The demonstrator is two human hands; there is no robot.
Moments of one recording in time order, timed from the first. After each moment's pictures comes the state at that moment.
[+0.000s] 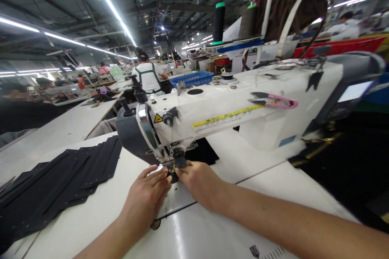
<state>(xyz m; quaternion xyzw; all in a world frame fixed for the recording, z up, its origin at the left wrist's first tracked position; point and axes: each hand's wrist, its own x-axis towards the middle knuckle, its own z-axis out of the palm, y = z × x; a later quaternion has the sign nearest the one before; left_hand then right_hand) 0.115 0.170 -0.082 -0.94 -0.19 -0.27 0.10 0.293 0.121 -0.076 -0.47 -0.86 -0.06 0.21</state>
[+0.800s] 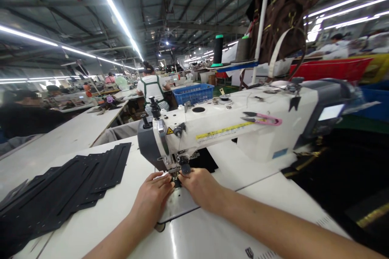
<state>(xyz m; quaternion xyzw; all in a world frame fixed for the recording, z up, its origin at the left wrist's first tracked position) 0.116 0.172 -0.079 -0.94 -0.21 -0.27 0.08 0.293 0.125 -0.081 -0.47 -0.85 -0.05 0.23</state>
